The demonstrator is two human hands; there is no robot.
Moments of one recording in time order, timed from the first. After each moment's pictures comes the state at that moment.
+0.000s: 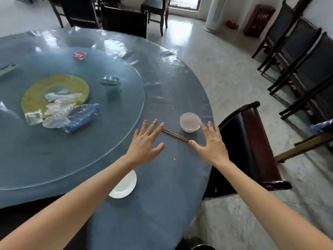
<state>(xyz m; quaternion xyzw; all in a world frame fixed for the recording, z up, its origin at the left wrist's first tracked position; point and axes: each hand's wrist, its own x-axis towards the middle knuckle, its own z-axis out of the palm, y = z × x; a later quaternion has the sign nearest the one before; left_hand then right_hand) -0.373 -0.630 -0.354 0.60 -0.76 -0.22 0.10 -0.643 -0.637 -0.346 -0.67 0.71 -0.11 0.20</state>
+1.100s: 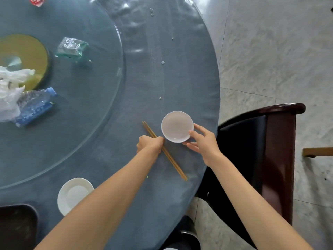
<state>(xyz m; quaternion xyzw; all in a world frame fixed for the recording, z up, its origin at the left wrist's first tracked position) -0.535 -0.794 -0.473 0.88 -0.09 -0.44 0.15 -0.711 -0.817 -0.453 -0.26 0.67 -0.24 0.65</state>
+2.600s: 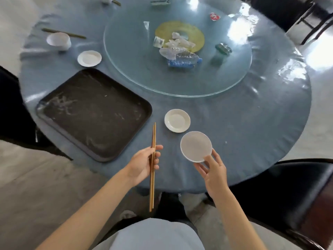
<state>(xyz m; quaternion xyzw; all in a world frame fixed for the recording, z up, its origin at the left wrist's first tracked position) -0.403 -0.306 -0.383 0.52 0.09 -0.57 0.63 -0.581 -0.466 -0.385 -0.32 0.56 -0.23 0.73</state>
